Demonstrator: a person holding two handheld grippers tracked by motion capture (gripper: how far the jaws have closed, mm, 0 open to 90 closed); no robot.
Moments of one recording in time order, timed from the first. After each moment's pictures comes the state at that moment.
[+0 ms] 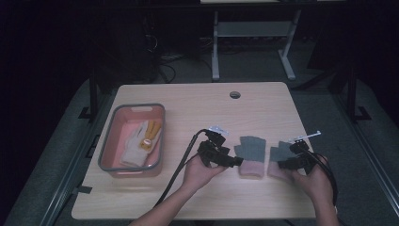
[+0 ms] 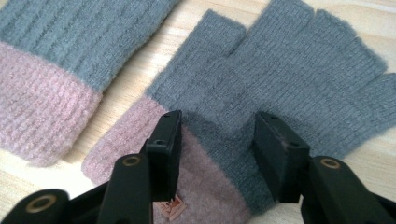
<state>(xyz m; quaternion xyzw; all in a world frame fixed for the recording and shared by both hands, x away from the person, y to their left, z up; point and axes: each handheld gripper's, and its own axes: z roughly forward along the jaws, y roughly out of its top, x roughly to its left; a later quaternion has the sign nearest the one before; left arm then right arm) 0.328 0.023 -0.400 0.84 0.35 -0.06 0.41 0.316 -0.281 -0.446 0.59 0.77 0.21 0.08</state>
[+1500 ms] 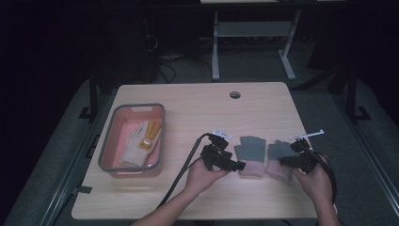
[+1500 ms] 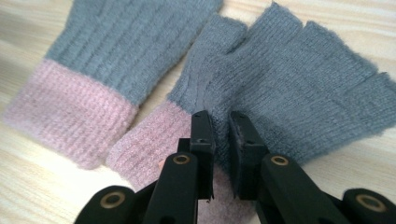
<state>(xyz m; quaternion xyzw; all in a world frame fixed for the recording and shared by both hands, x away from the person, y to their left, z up) 0.324 0.016 -0.412 0.84 0.35 -0.08 0.40 0.311 -0.278 -0.430 0.59 0.77 0.25 0.07</state>
